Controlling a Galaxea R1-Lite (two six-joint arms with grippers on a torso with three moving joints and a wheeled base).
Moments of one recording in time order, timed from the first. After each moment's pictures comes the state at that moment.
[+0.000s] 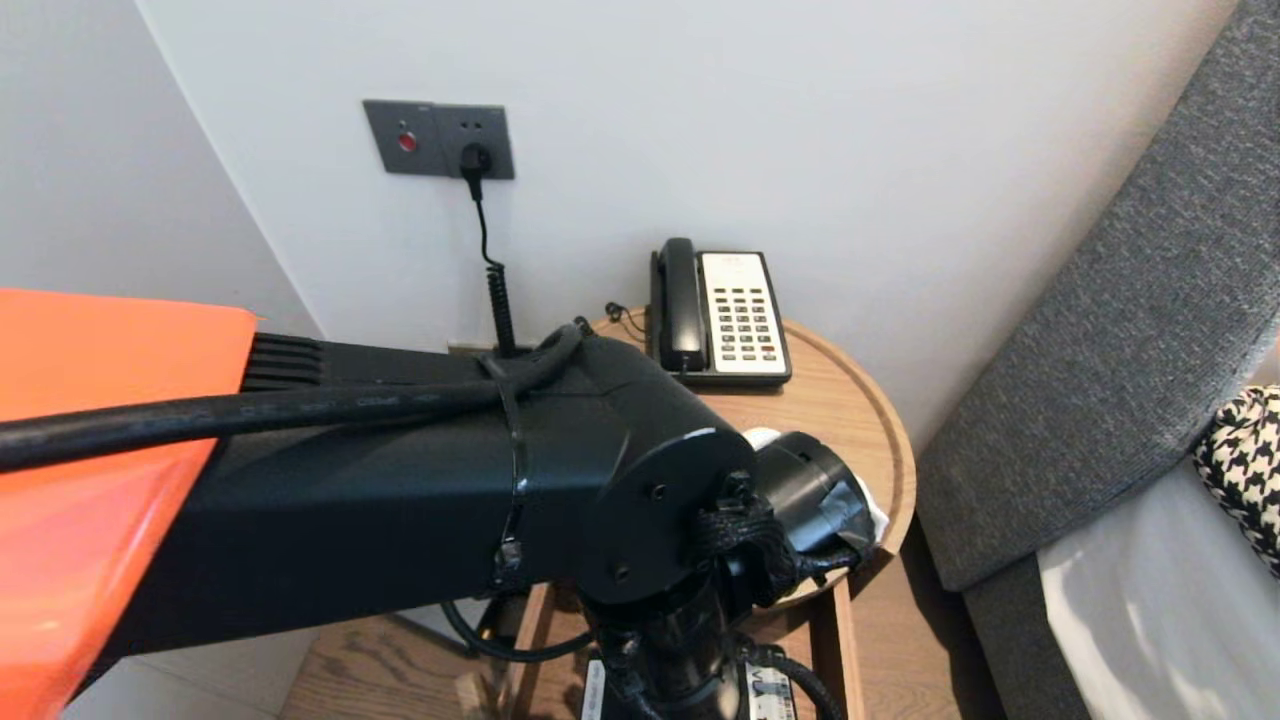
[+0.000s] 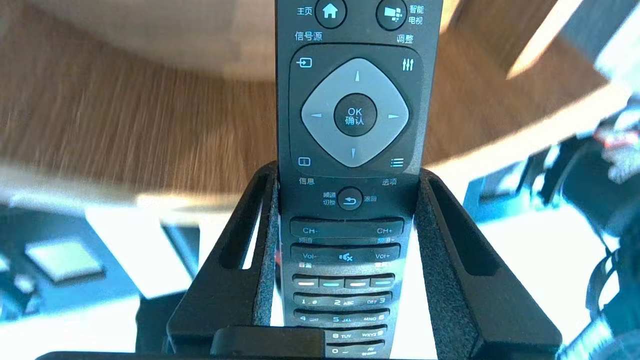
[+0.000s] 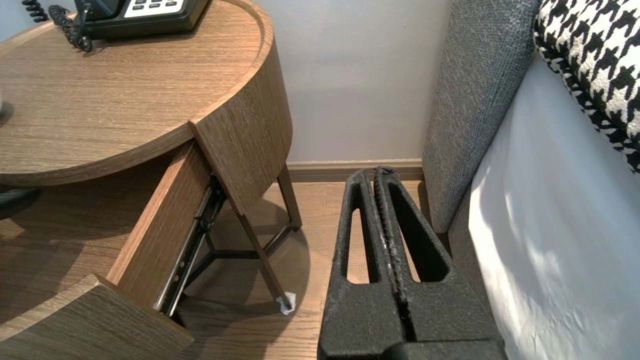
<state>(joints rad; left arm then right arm) -1.13 2.08 -1.74 1.00 -0.10 -0.98 0.01 0.01 0.00 -0.05 -0.01 0.02</state>
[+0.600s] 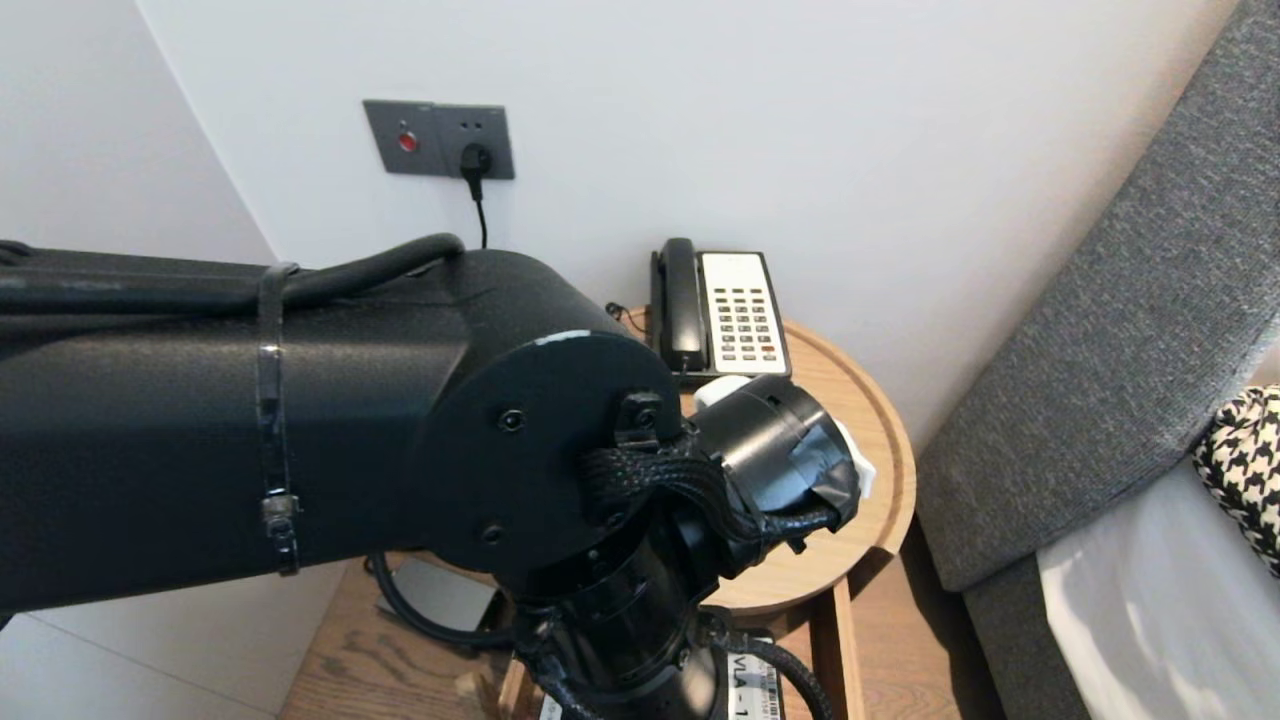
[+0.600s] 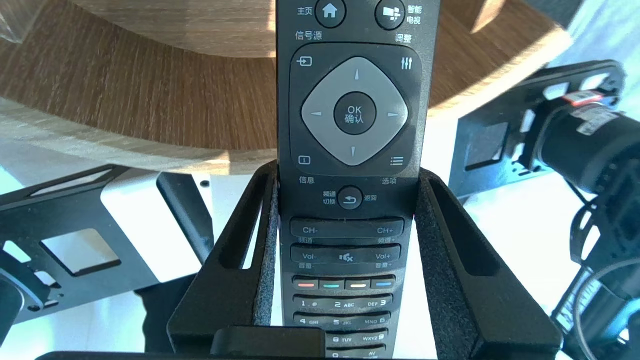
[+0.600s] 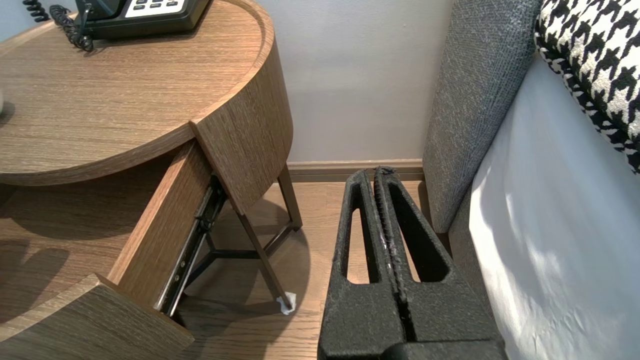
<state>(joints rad) -1.14 1.97 -1.74 1.04 -0.11 -0.94 0.01 0.01 0.00 -0.05 -0.01 0.02</state>
